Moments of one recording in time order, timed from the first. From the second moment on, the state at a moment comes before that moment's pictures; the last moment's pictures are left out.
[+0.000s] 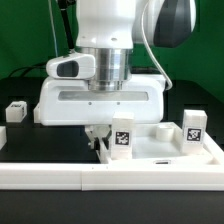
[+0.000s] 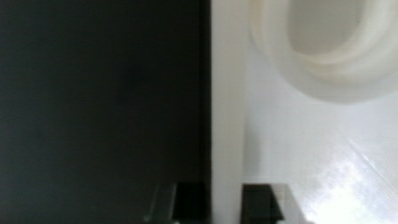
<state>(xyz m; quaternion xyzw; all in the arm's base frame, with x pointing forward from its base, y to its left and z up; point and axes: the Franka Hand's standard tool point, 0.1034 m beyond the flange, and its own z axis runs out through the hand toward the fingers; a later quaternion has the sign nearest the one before) 0.562 -0.035 0.014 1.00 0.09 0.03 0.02</state>
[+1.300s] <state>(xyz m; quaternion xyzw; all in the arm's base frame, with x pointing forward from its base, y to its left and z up) 0.580 -0.046 0.021 0.88 0.47 0.02 0.06</state>
